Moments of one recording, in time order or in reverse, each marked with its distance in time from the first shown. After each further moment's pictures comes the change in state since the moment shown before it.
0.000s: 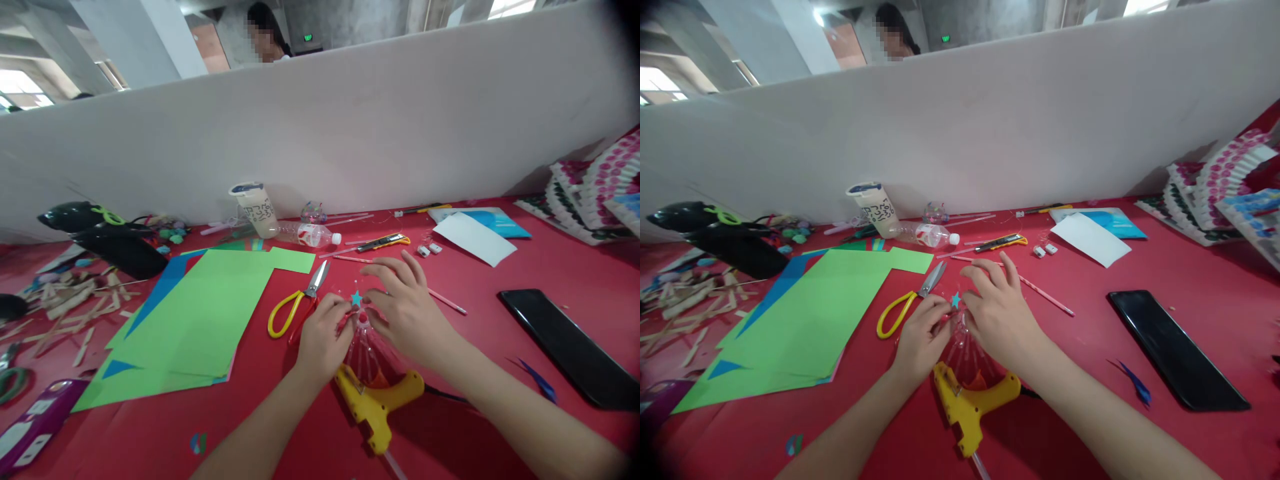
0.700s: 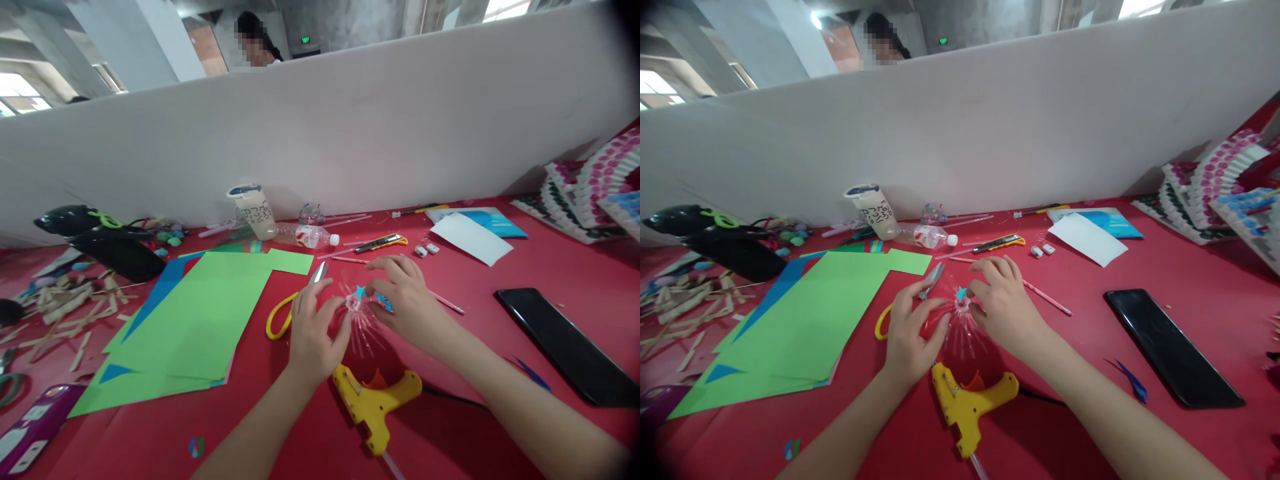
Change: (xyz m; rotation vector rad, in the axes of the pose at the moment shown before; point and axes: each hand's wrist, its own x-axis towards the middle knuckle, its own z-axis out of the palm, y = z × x) left_hand 0.001 0.000 -0.013 0.206 0.214 0.209; right_hand 0.001 0.019 0.004 0.089 -0.030 0.062
